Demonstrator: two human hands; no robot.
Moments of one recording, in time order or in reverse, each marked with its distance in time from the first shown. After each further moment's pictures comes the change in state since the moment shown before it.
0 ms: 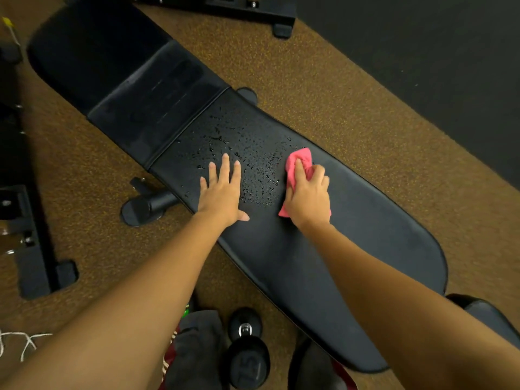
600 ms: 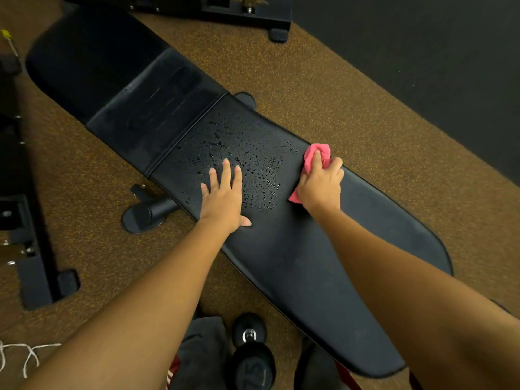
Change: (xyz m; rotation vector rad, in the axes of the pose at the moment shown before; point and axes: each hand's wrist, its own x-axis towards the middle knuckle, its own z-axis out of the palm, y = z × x) left_hand 0.003 0.001 0.003 0.022 0.017 0.006; right_hand 0.029 0.006 -0.008 0.122 0.054 0.207
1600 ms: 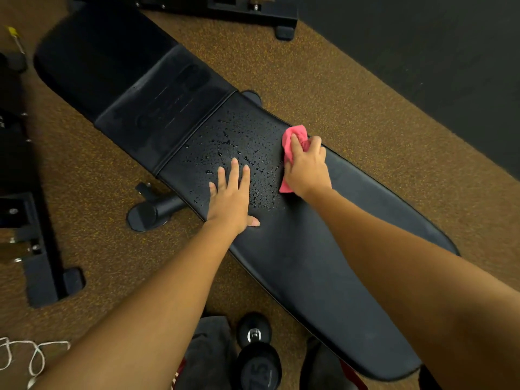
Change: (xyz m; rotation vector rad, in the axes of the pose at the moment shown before) left_hand -0.002 -0.006 0.001 -0.036 0.029 0.032; right_hand 0.017 -0.038 0.005 -0.115 -0.079 -0.302
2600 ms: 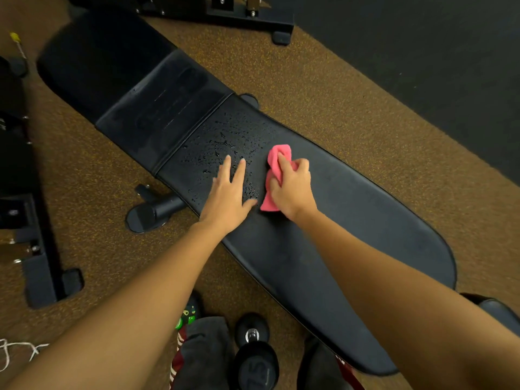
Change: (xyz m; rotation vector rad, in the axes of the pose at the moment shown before) left_hand -0.010 -0.002 -0.004 -0.341 0.181 0.052; right_hand -0.044 -0.016 0.001 0.379 -0.063 0.038
